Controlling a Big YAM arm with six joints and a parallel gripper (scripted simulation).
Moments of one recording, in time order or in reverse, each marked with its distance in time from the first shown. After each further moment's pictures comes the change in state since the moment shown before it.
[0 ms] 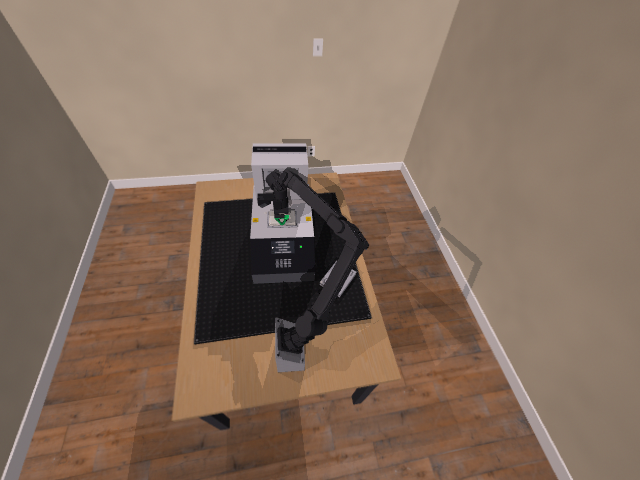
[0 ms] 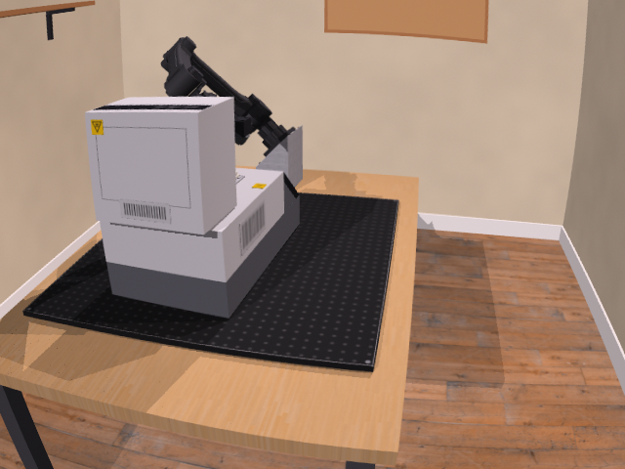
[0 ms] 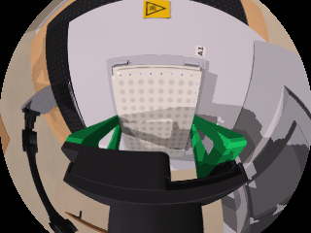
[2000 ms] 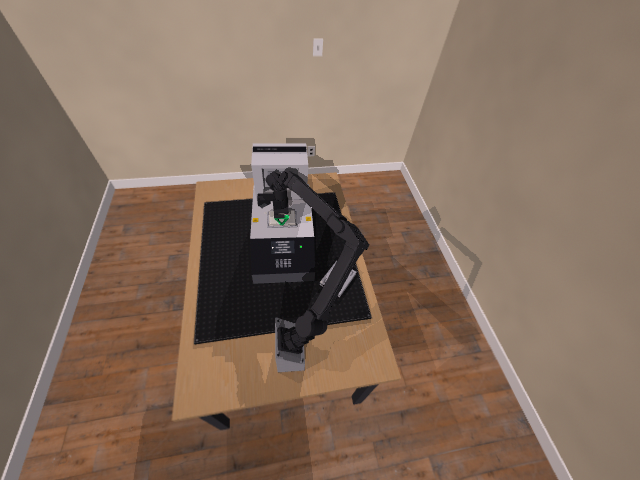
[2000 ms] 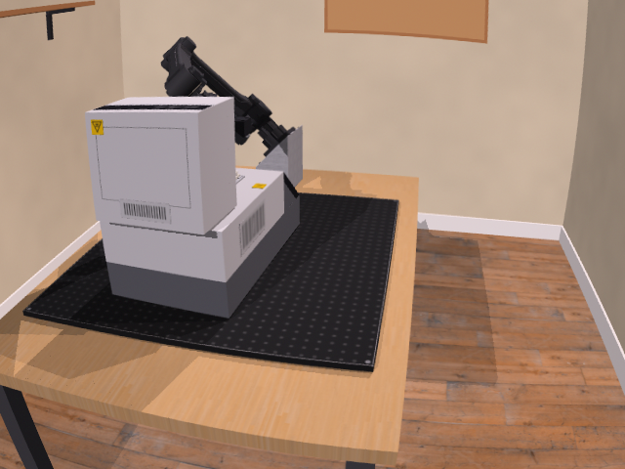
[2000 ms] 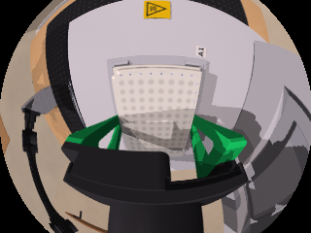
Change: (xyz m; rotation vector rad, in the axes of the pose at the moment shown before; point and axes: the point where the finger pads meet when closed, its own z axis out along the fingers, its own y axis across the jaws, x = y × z) arm -0.001 0.001 0.000 0.001 -0.001 0.001
